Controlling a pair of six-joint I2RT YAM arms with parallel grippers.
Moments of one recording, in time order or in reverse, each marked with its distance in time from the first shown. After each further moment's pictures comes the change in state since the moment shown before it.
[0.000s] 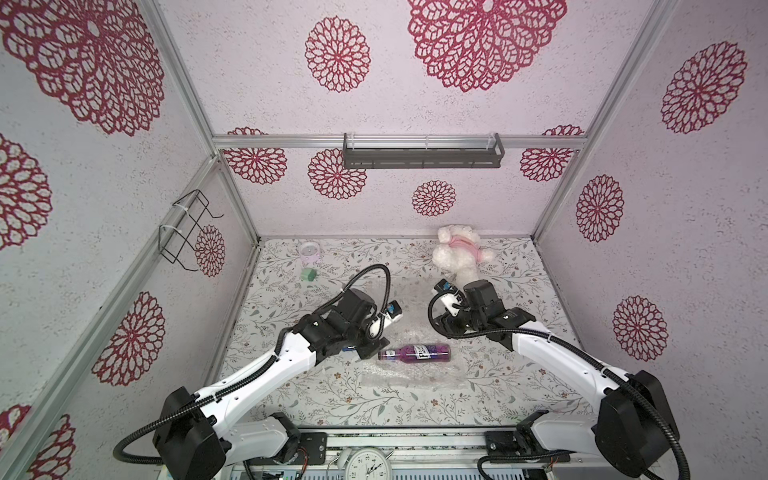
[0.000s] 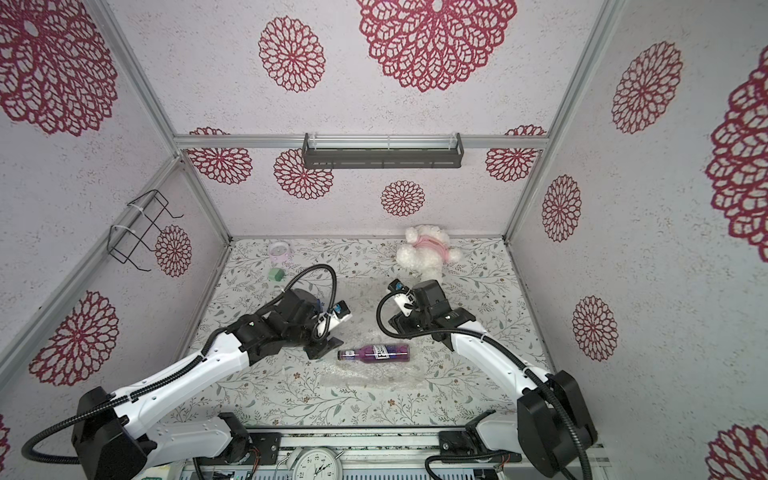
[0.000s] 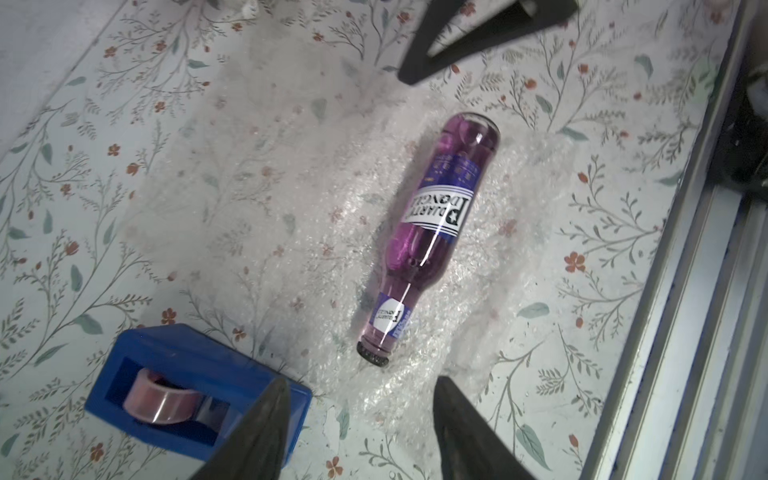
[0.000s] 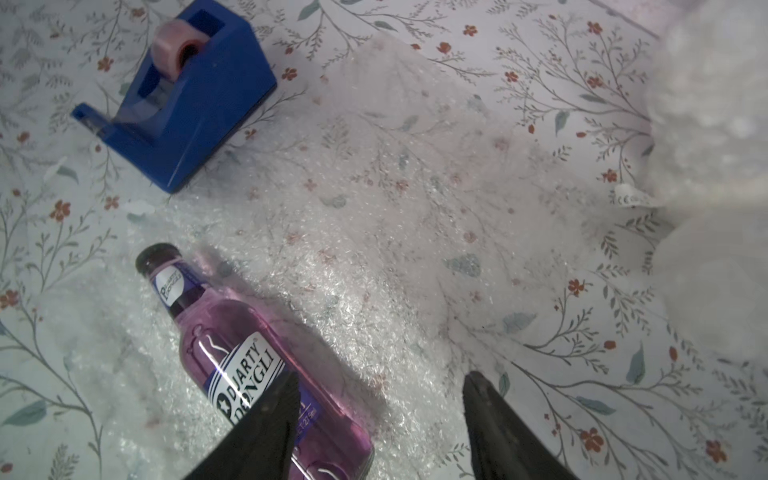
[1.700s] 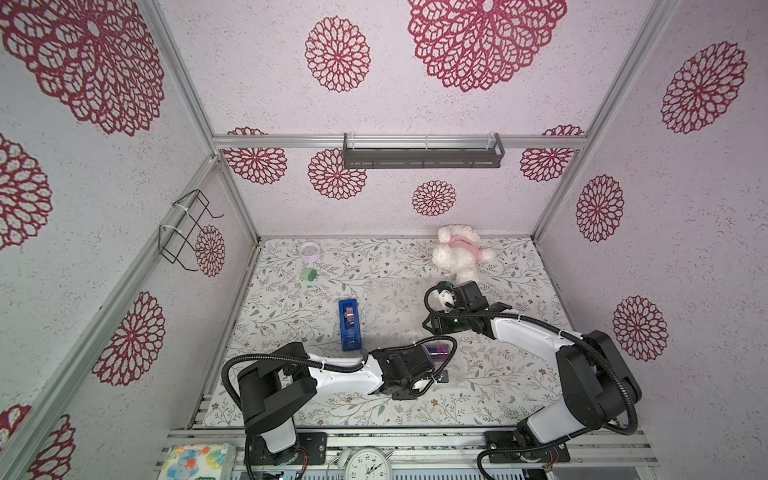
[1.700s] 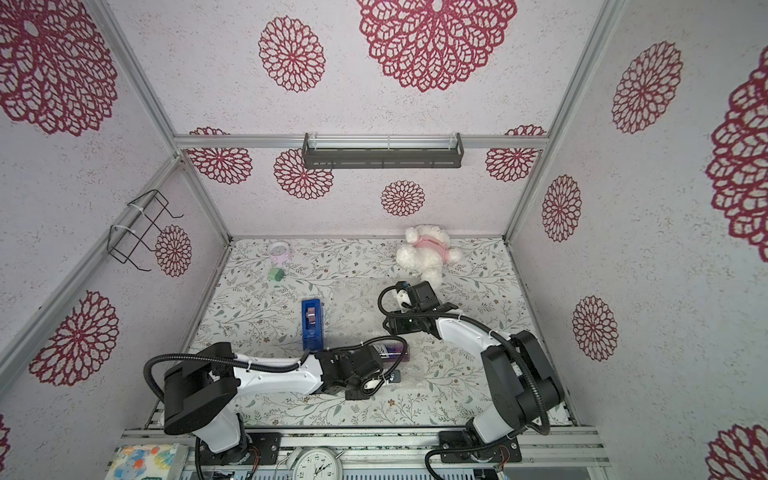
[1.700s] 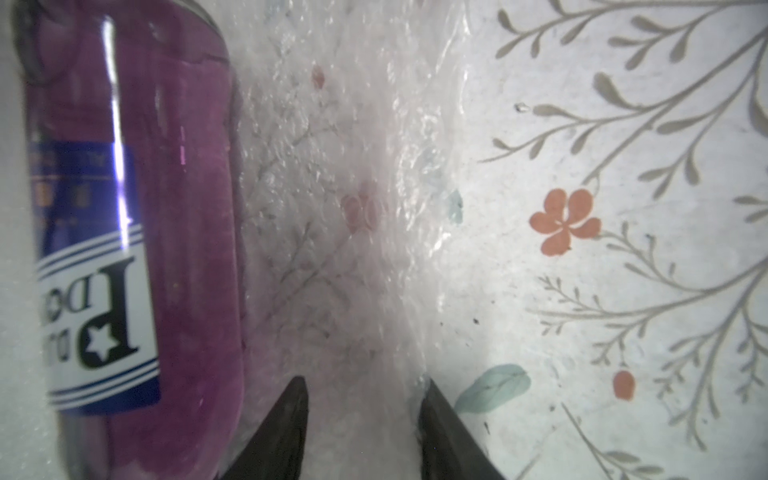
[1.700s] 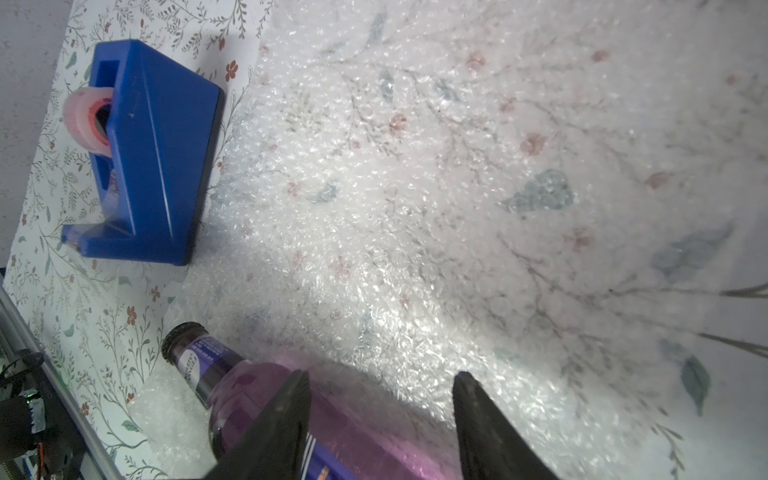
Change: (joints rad) left arm -0.348 0.453 -0.058 0.300 -0.217 0.103; right arm -0.021 0.237 0.012 0.087 -0.134 0.375
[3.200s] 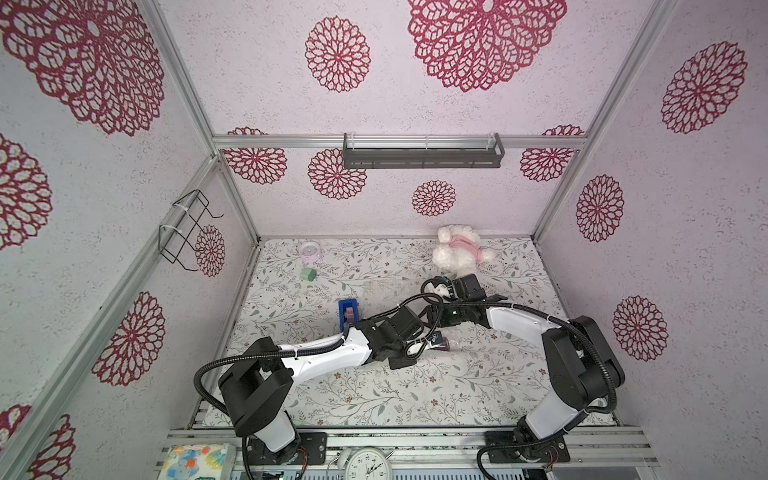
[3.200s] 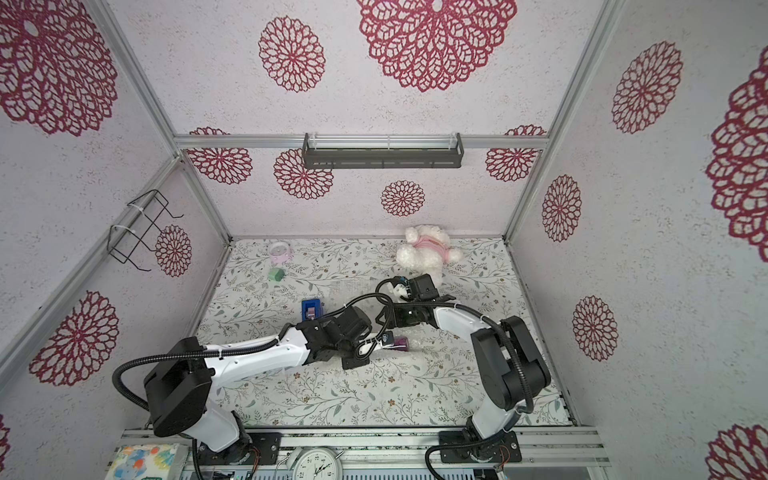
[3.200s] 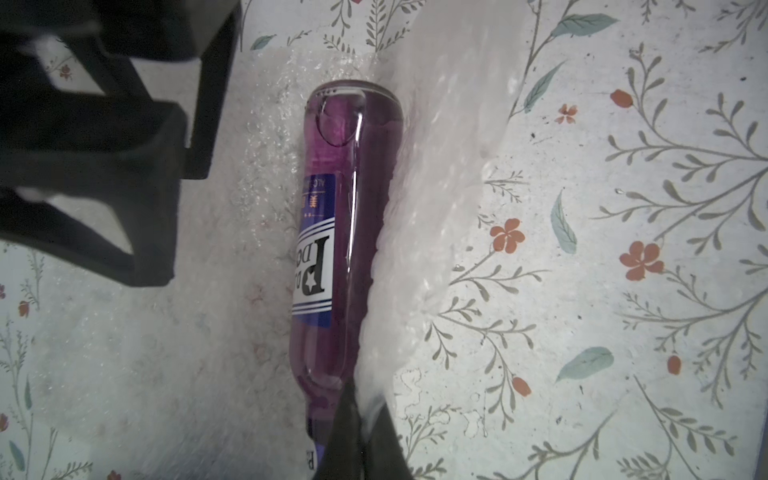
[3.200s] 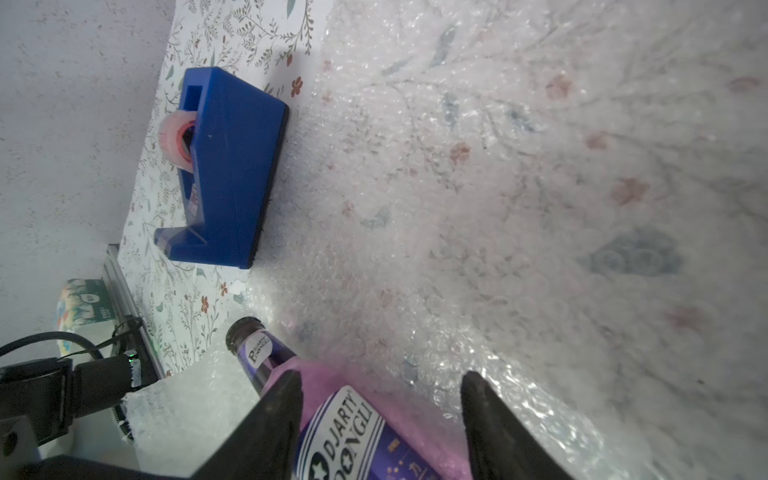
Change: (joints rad) left arm 0.221 -0.072 0.177 -0.142 0.140 0.055; right arm -0.055 0.108 0.065 0.055 -0.241 -0.034
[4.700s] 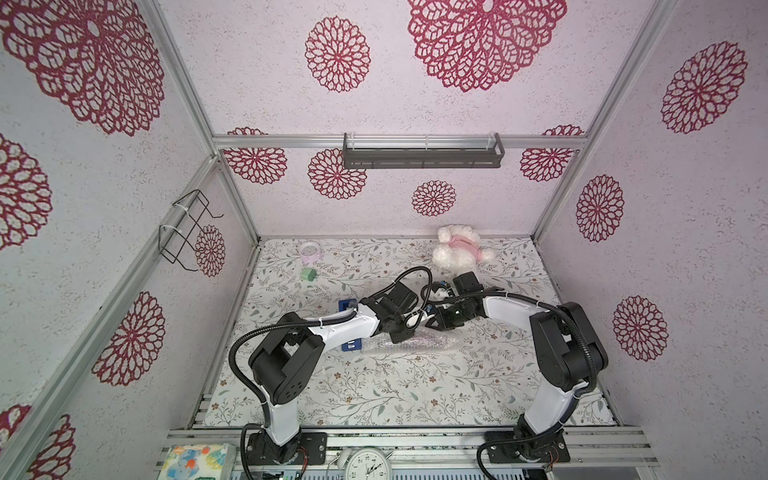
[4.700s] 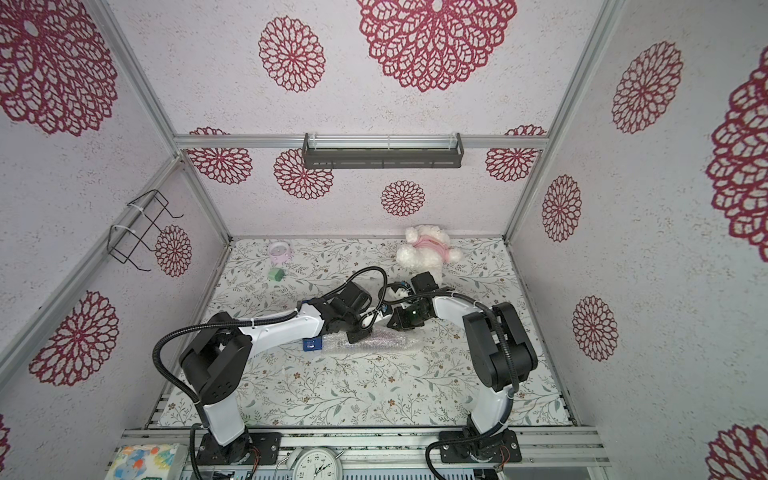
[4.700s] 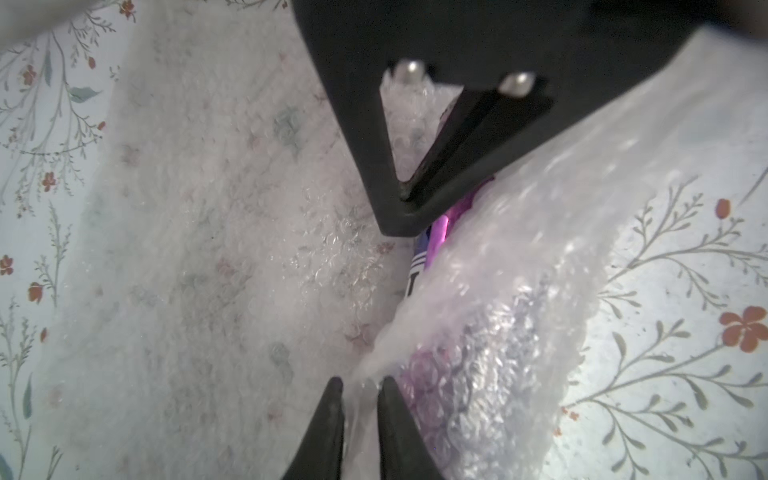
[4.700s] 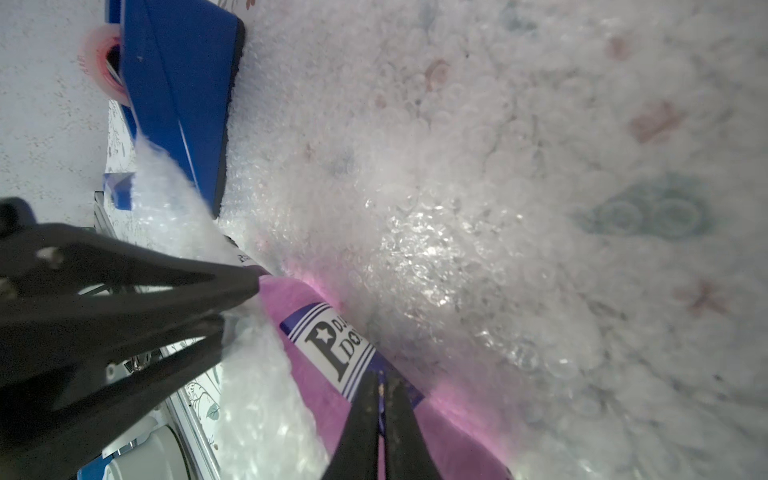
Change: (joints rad) left arm 0.167 0.230 0.151 0.069 0.045 0.006; right arm -0.052 0.139 0.118 -0.229 -0.068 -0.188
